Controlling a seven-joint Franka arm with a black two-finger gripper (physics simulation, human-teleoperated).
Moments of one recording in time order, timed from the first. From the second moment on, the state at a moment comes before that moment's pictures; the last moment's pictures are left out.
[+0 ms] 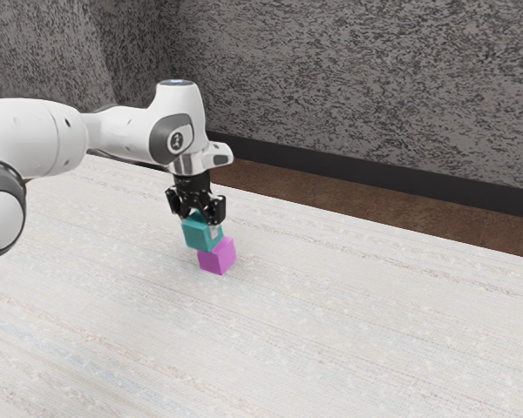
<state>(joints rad) 0.13 0.56 -0.11 -1.49 0.04 1.95 0.00</state>
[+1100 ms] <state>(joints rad) 0.13 0.61 -0.12 -1.41 0.04 1.93 0.01</state>
